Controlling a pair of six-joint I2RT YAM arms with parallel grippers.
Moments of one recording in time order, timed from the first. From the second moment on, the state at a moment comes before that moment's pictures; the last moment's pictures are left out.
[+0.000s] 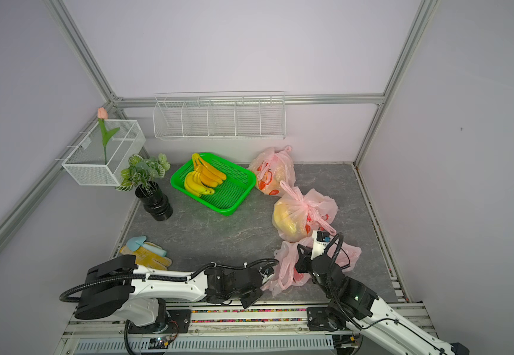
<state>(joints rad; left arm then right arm) -1.43 1.54 0.77 -0.25 -0.14 -0.26 0.91 0.33 0.31 -0.43 0.46 0.73</state>
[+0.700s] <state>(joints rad) -0.88 1.02 0.74 -0.25 -0.39 -0.31 0.96 0.58 0.39 -0.48 0.29 0.56</state>
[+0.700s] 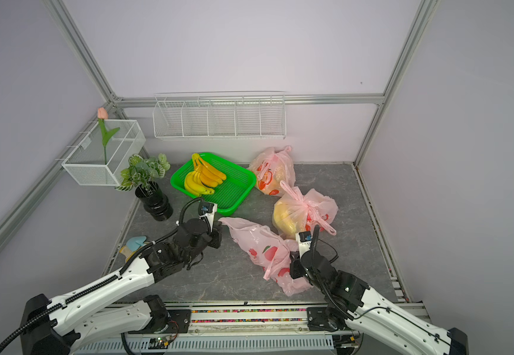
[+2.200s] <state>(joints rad) -0.87 1.08 0.76 -0.25 -0.27 -0.28 1.16 1.10 1.05 -0.69 0.14 0.52</state>
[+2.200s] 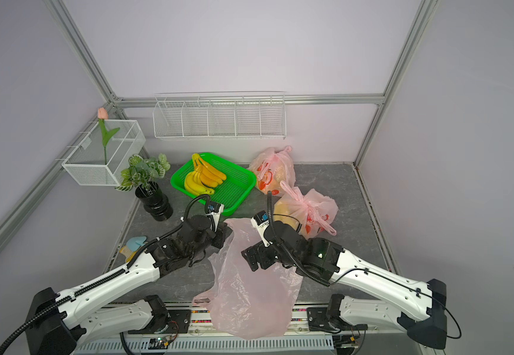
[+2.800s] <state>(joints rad) -0.83 1.09 0.82 -0.24 -0.35 -0.42 1.31 1.40 1.04 -0.54 0.38 0.72</state>
